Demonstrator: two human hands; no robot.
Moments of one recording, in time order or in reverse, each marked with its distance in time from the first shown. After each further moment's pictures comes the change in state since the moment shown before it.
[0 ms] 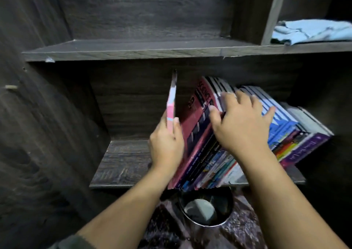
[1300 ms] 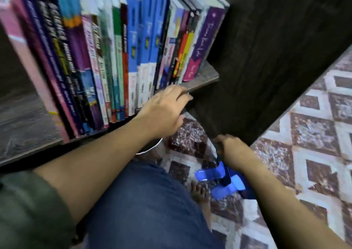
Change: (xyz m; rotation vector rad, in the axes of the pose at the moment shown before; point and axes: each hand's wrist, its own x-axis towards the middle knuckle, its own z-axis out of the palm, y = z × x) left_hand -0.156 0.064 0.125 0.343 -1.123 0.942; right_hand -0.228 0.297 0.115 0.104 -0.790 0.339
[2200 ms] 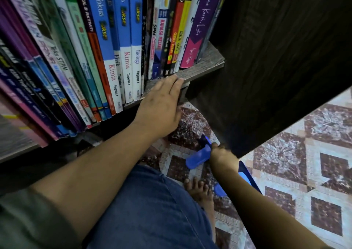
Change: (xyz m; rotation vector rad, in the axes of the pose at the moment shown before) left_hand 0.020 -0.006 0.051 -0.029 -0.057 -0.249; right_hand 0.039 0.003 0.101 -0.254 -0.065 0.271
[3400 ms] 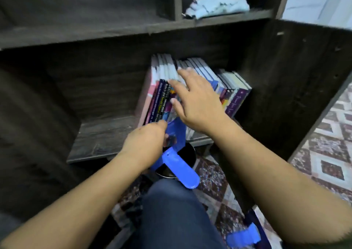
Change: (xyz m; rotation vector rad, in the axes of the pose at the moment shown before) left_hand -0.172 -0.022 -0.194 0.121 0.125 -0.355; right_hand -0.163 -0.149 -0.320 0.067 1.054 -0.959
